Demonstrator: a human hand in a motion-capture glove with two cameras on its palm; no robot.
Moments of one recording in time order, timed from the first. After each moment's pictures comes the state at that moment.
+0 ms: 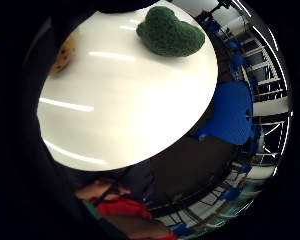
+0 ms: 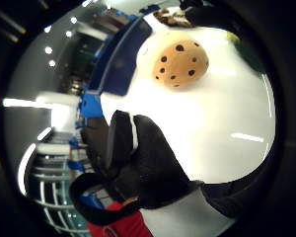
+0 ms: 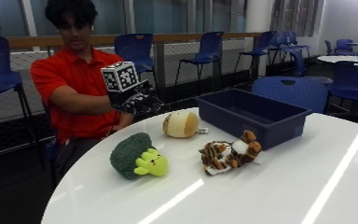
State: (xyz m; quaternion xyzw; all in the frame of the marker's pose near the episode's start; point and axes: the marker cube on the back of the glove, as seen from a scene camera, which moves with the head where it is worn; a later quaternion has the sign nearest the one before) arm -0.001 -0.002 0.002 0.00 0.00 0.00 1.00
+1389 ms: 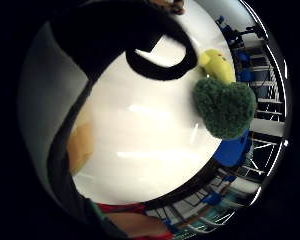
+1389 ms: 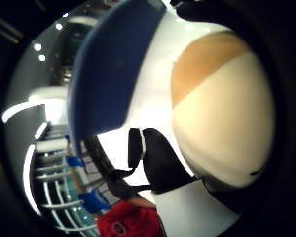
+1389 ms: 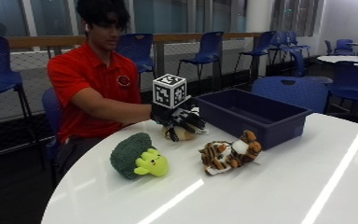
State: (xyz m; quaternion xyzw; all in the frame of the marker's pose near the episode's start) arm -0.063 -0.131 0.064 -0.10 0.03 -0.04 0.99
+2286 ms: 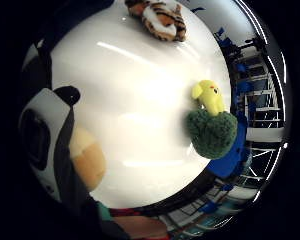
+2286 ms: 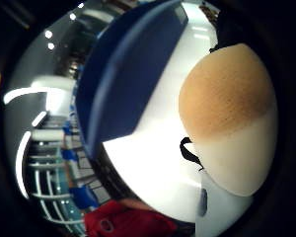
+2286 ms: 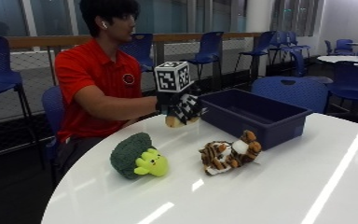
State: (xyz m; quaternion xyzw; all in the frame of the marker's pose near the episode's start) arm -0.084 -0.159 0.029 -0.04 0.03 -0.09 0.99
